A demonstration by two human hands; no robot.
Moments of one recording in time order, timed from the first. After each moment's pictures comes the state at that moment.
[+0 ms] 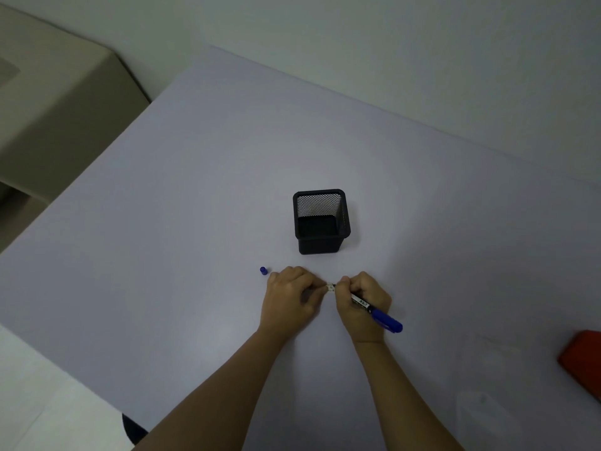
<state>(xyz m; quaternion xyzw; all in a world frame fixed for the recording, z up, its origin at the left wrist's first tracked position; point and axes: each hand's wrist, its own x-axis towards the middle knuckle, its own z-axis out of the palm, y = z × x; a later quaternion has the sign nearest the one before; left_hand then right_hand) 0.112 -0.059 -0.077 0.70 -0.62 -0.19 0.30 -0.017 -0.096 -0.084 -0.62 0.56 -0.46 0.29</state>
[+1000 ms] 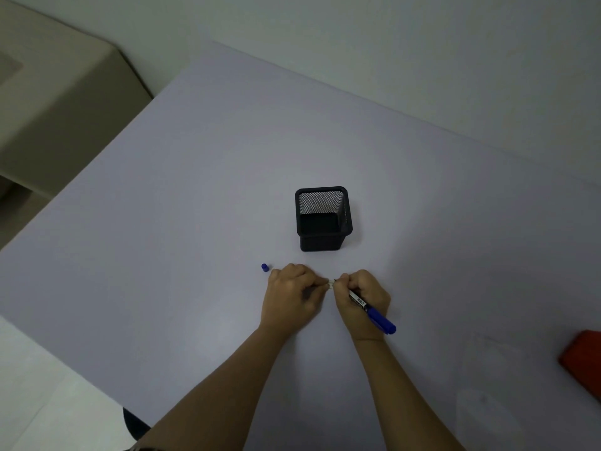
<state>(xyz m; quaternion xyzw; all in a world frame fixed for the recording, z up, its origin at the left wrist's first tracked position) 0.112 -0.060 -0.076 0.70 -0.63 -0.18 0.30 -0.015 -0.099 -0.081 -0.65 0.54 -0.47 0.26</state>
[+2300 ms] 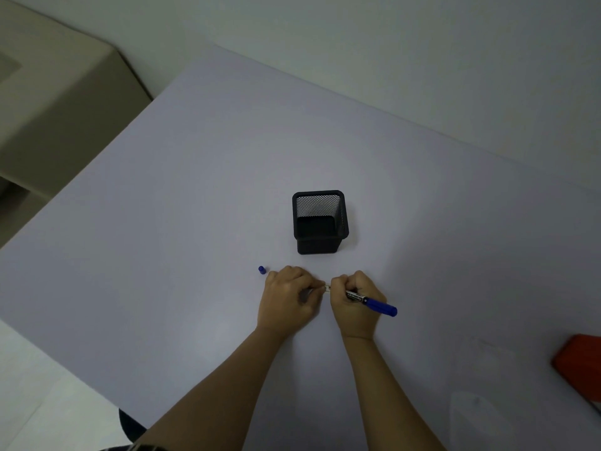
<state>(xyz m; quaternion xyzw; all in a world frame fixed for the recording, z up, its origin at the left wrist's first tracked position) 0.111 -0.060 -0.075 0.70 -0.63 -0.18 0.29 -0.008 -0.098 -0.047 -0.55 0.69 -0.28 0.37</state>
